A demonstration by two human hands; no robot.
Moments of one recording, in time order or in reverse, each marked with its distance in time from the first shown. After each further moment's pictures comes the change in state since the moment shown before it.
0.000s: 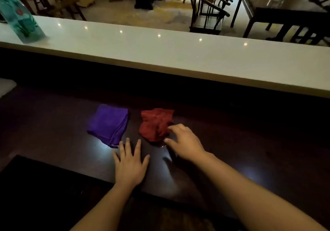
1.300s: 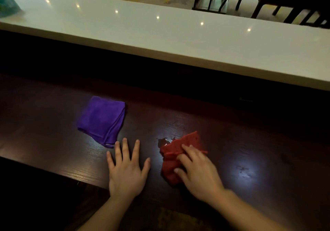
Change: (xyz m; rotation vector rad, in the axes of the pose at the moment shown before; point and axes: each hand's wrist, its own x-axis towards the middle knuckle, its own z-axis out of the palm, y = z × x) left_hand 0.006 -0.012 0.026 0.086 0.195 0.031; right_hand -0.054 0.040 0.050 -0.319 -0.046 -0.034
